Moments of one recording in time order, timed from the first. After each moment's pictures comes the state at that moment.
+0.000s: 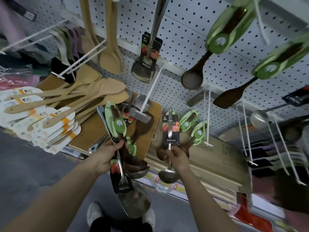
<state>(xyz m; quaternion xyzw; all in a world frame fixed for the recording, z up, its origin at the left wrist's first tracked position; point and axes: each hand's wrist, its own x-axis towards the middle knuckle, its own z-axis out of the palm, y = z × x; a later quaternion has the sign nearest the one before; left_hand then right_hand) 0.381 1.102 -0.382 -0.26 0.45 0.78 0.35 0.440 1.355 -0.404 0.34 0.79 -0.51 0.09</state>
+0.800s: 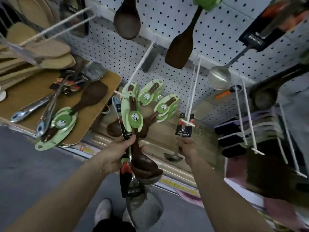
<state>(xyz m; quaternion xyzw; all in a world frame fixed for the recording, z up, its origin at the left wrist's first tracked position) 0.499 1.367 -0.418 -0.22 0.38 0.81 0.39 0.514 1.630 -0.476 0.46 0.65 -0.60 0.06</state>
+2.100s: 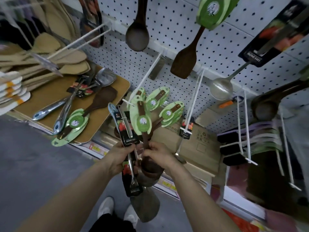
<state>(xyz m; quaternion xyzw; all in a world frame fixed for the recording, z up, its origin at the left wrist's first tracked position) 0.510 1.360 -0.404 -0.28 0.47 0.77 0.33 0.519 1.520 -0.406 0.18 0.75 -0.57 0.28</state>
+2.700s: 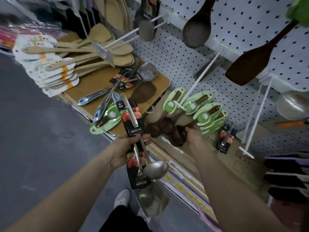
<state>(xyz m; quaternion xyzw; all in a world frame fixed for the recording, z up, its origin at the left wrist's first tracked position) 0.493 1.280 -0.417 -0.32 0.37 0.83 0.27 0.398 1.519 -0.509 0.38 0.66 -0.65 0.09</state>
